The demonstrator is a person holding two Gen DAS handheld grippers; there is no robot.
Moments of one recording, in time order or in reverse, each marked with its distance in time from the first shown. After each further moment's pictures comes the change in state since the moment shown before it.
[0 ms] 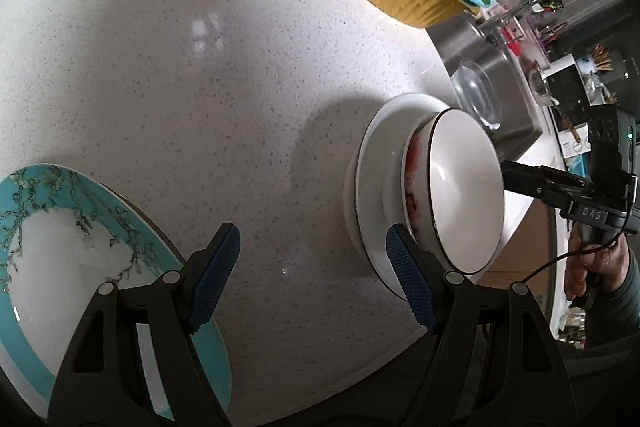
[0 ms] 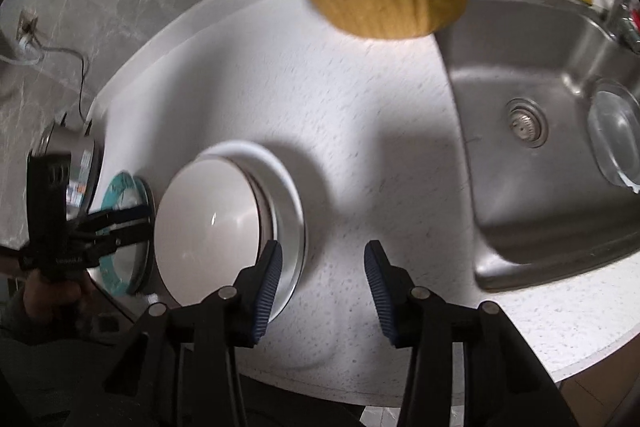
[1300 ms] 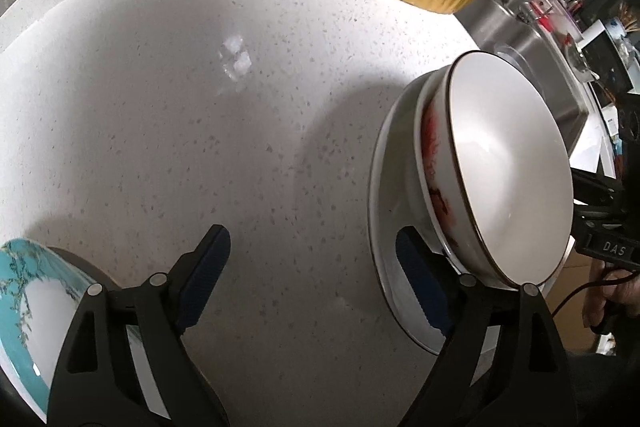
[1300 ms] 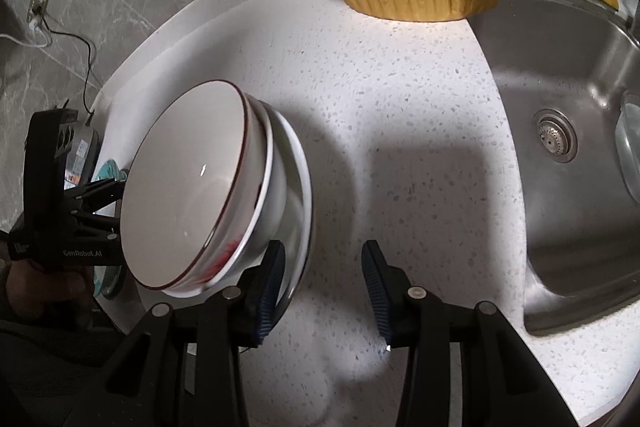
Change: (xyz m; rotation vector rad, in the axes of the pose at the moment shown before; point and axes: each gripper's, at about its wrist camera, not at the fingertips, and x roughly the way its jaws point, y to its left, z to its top) left arm 0.079 -0.039 0.050 0.100 -0.049 0.175; right arm 0.050 -0.001 -0.001 -0.049 -0.077 0.023
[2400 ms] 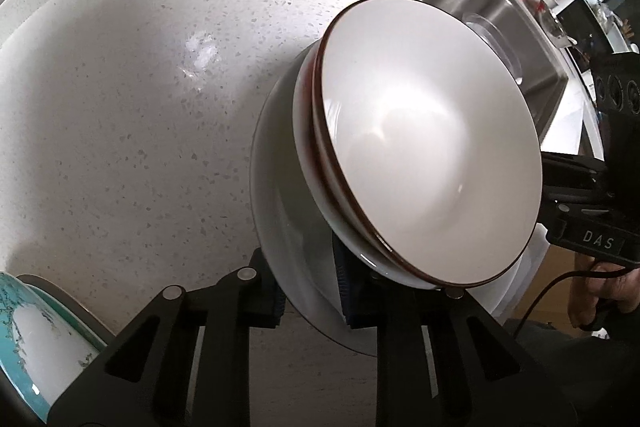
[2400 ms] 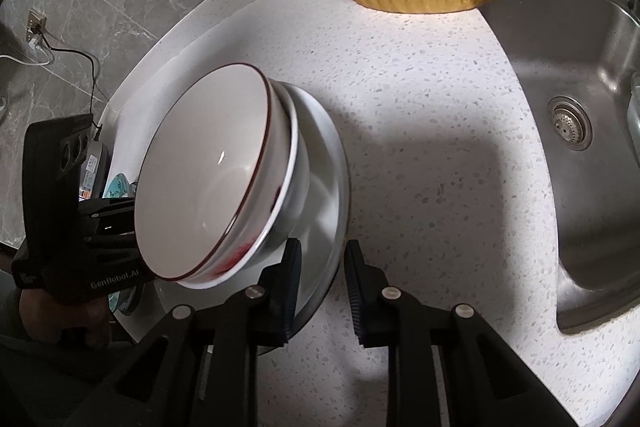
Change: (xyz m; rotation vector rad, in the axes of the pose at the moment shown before) left arm 0.022 -0.044 0.009 0.110 0.058 -0.059; right arm 0.008 0.005 -0.002 0.063 0.000 0.057
